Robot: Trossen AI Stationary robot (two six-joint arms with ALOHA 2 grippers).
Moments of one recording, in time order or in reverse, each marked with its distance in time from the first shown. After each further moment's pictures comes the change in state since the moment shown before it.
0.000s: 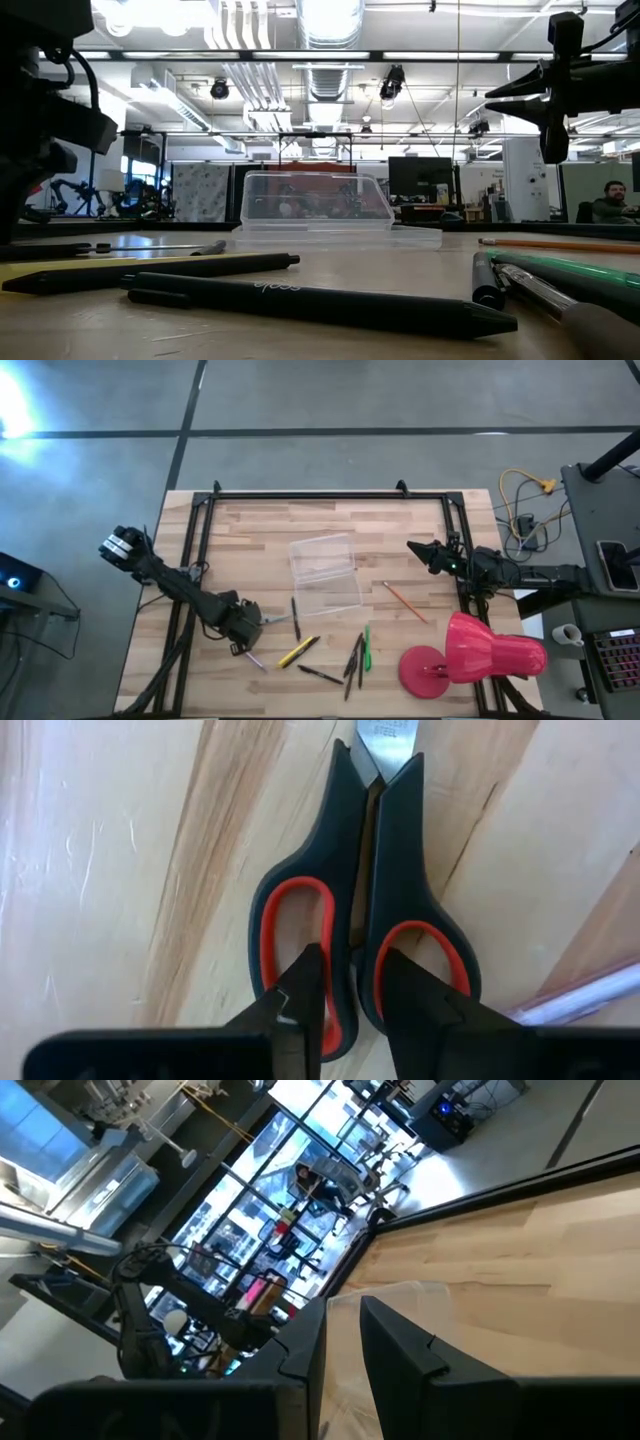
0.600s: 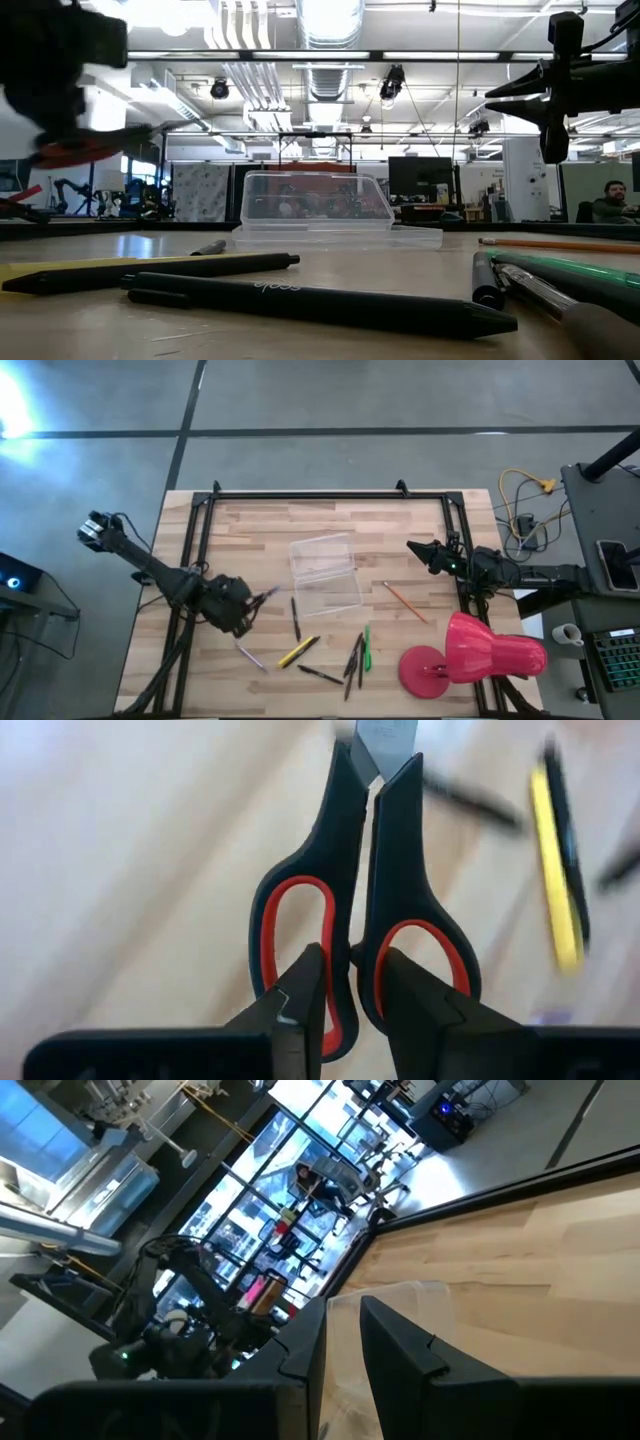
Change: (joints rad) left arm 0.015 -0.504 0.024 -0.091 -0.289 -0.186; right arm 0.000 0.000 0.000 0.001 0.000 0.000
